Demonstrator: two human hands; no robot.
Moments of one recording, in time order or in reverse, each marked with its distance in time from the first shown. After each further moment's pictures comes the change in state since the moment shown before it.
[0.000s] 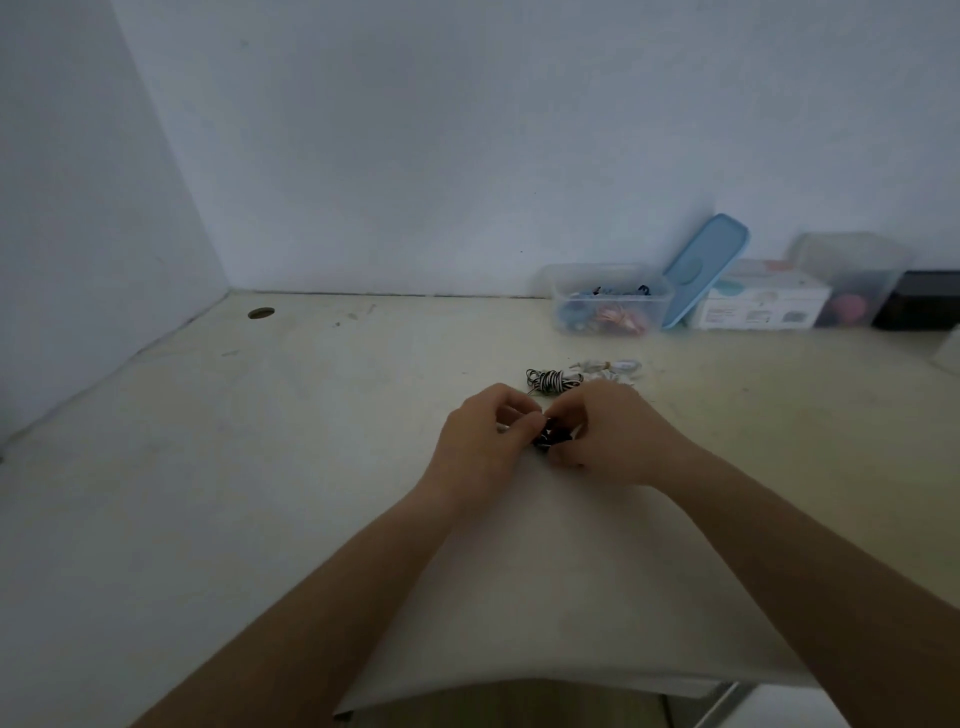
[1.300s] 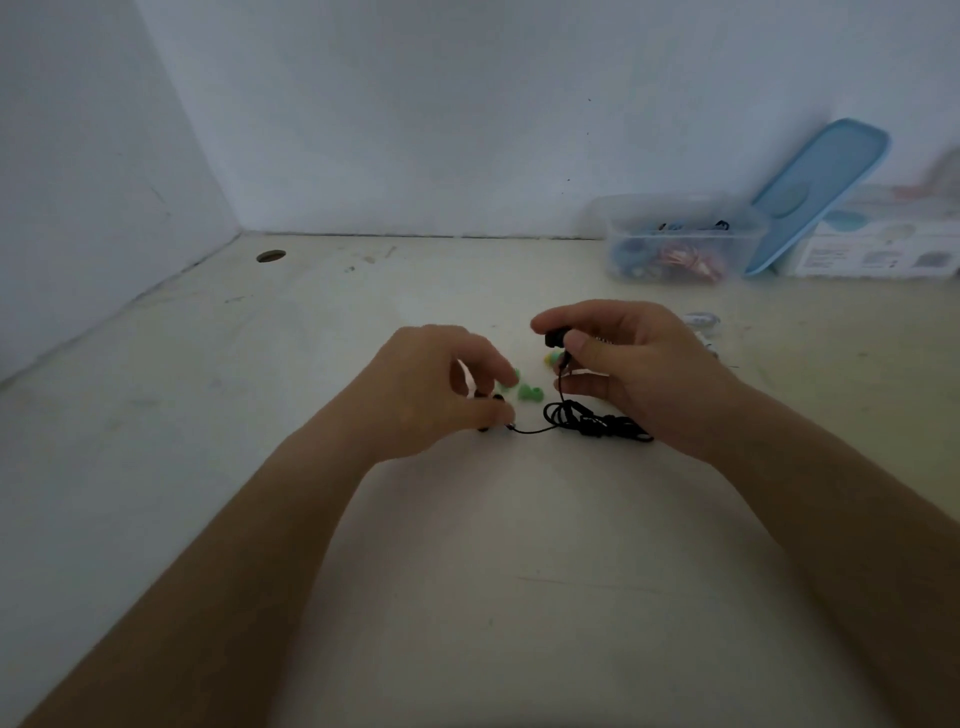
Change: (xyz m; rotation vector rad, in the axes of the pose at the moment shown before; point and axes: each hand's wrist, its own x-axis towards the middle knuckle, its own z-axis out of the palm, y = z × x) left_hand 0.013 -0.012 -0.075 0.361 -0.203 0.073; right_hand 0.034 -0.003 0.021 1.033 -0.022 -0.016
